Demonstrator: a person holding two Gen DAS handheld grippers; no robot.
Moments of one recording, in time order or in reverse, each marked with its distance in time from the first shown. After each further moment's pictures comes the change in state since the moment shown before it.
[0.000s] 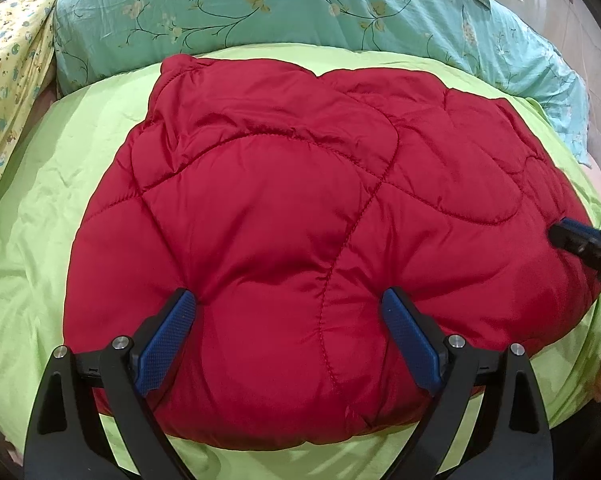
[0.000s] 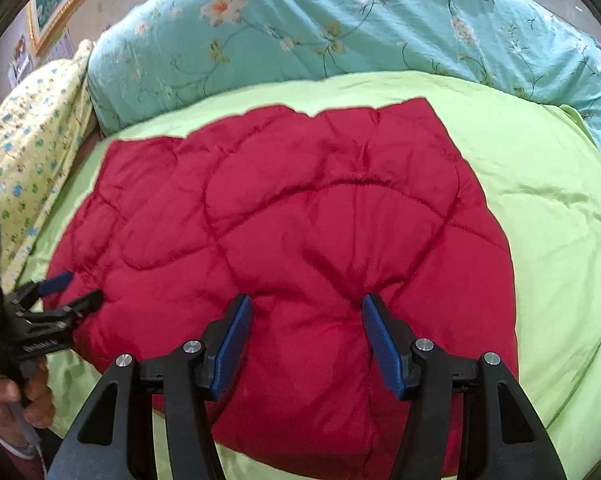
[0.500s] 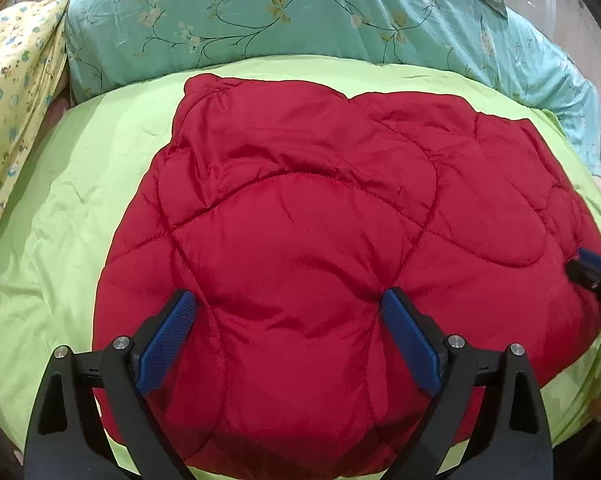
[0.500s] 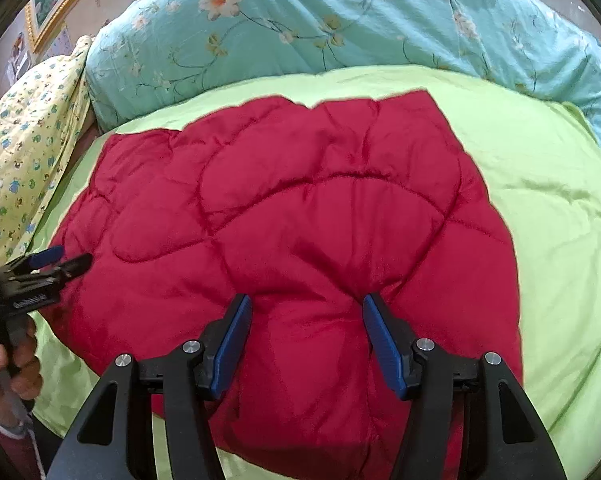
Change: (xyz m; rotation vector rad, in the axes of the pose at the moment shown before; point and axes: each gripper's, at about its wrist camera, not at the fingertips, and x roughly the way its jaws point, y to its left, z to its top) left arm 0.010 0.010 0.022 -0.006 -0.025 0.061; right arm -0.010 0.004 0.005 -0.011 -0.021 0.005
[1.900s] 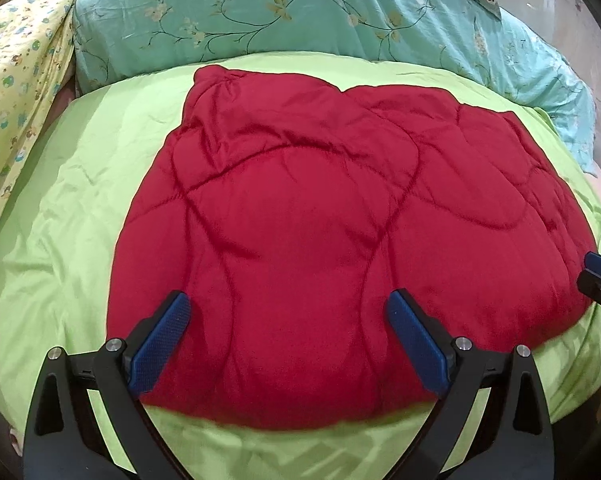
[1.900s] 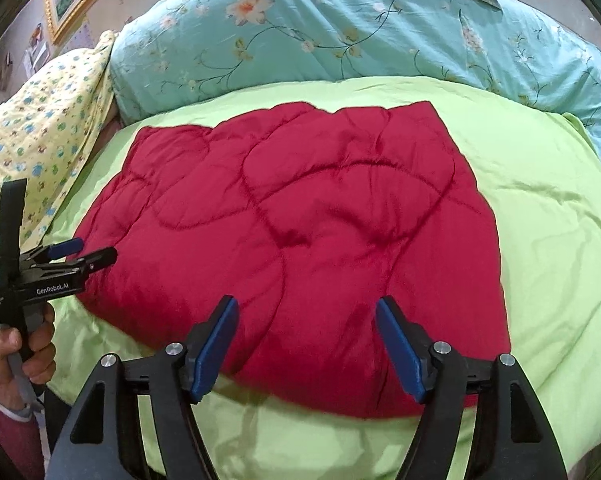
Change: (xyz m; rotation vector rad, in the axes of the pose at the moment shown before) left arm -0.029 0.005 -0.026 -0.018 0.016 -0.023; right arm -0.037 0.009 -0.029 -0.034 0.024 0.032
